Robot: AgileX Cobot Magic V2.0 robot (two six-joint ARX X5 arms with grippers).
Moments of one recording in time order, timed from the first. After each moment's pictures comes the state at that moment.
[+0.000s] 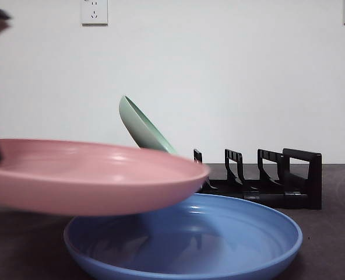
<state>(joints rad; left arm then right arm) -0.45 0.90 0.59 -0.61 0.28 -0.61 0.93 1.09 1.33 -1.06 0.48 0.19</state>
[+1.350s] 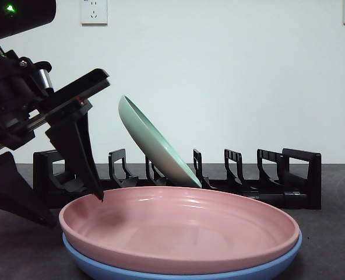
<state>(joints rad) -0.72 1.22 0.59 -0.31 0.16 -0.85 0.89 1.09 1.33 -1.09 0.47 0.18</state>
